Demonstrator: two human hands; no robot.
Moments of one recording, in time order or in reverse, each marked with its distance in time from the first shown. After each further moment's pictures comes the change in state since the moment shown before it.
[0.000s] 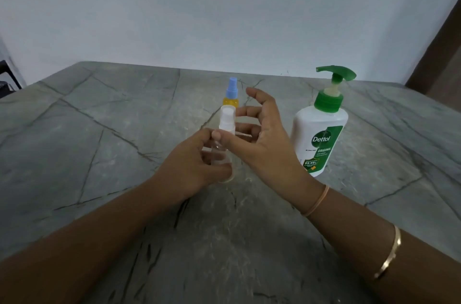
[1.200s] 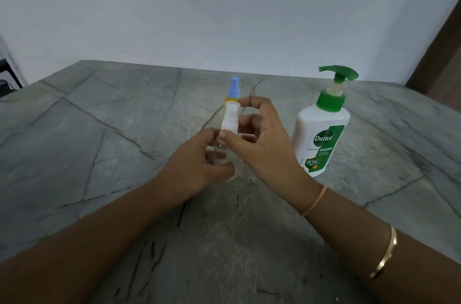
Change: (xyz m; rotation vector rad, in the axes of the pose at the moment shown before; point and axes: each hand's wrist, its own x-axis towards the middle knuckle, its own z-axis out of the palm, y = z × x) left_hand 0.000 0.001 0.002 0.022 -0.011 0.029; right_hand 0.000 0.006 0.003 -0.125 0.021 -0.020
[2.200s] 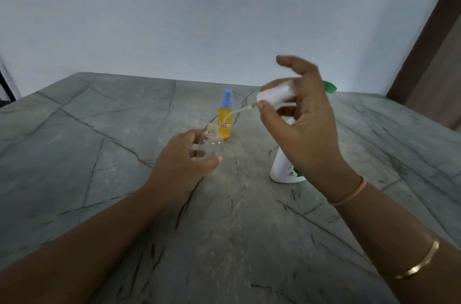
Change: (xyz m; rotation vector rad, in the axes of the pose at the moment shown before) left_hand 0.003 -0.001 -0.007 0.153 0.231 -0.018; right_hand -0.002 -0.050 -0.046 -0.216 0.206 -0.393
